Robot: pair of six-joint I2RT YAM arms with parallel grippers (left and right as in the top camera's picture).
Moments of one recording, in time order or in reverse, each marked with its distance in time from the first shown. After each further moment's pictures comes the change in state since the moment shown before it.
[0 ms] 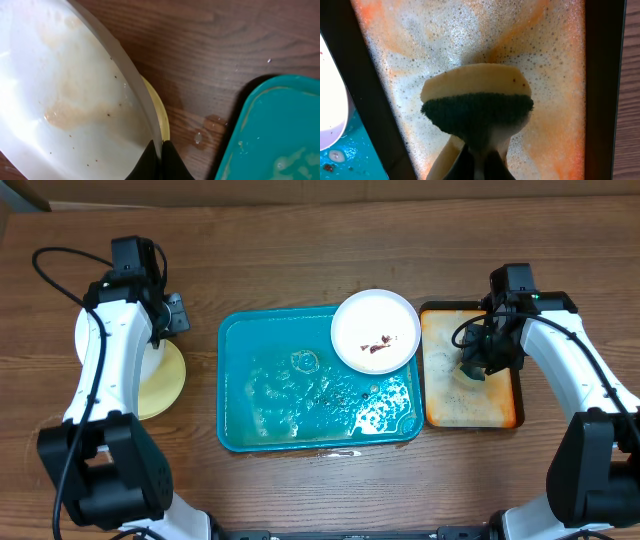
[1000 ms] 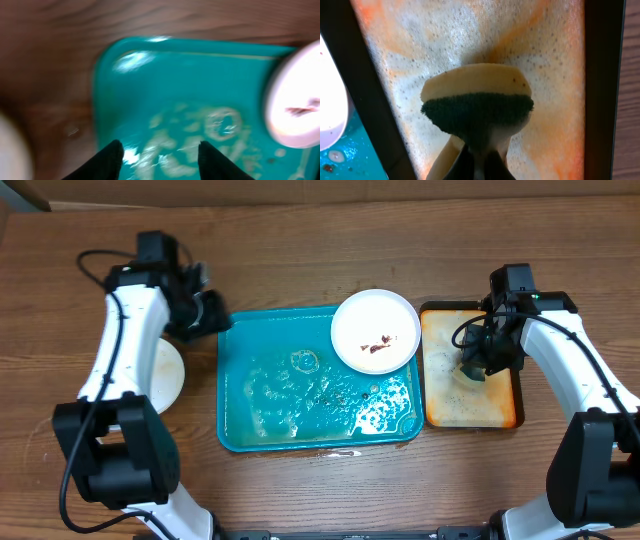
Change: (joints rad) left arm -0.111 0.071 0.094 -0.085 0.472 0.035; right arm 0.000 0.000 0.000 0.005 0.000 0.000
